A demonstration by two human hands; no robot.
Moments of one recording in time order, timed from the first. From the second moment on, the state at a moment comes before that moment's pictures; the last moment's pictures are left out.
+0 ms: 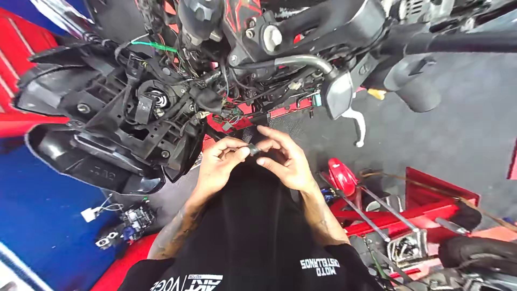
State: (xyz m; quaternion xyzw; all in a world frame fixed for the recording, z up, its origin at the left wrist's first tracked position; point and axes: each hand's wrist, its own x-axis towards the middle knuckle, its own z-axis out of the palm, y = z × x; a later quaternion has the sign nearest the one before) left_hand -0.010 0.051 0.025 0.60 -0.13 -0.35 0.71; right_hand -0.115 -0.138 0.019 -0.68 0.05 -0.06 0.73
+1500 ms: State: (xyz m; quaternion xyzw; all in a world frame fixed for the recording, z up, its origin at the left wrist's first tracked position) left_hand 0.040 0.029 0.038 0.89 -0.22 -0.22 0.32; right_hand -0.059 -0.093 -0.022 -0.30 0.34 -0.12 0.88
